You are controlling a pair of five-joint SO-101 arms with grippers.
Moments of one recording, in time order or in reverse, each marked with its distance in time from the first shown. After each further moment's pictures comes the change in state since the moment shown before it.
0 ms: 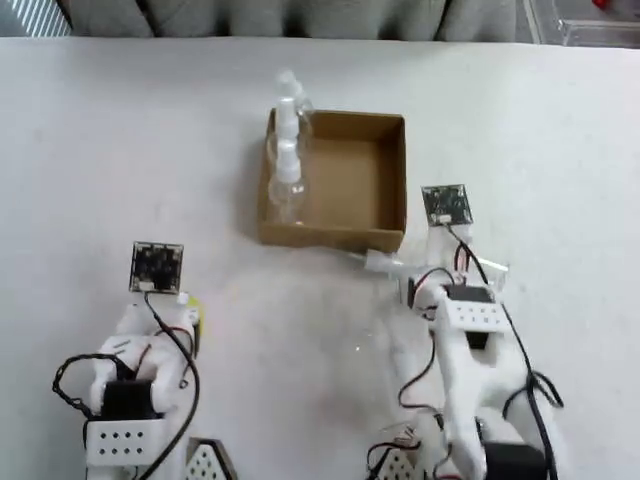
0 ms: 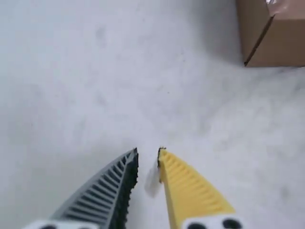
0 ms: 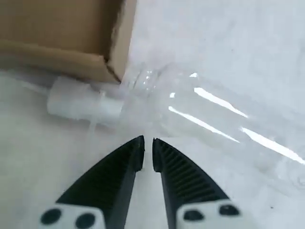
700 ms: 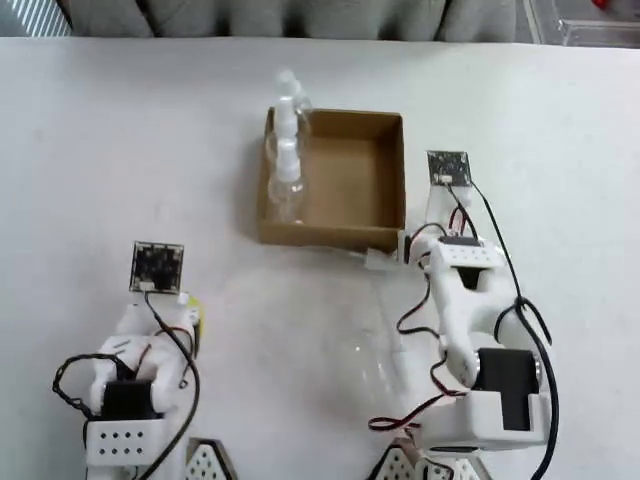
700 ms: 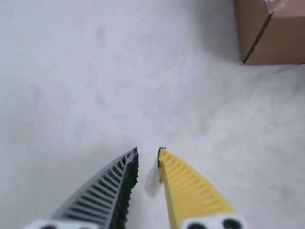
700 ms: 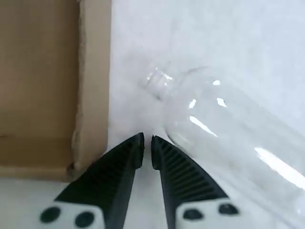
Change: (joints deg) left arm 0.0 0.0 0.0 0.0 -0.4; right arm -1.1 24.4 -20.1 -2.7 -7.5
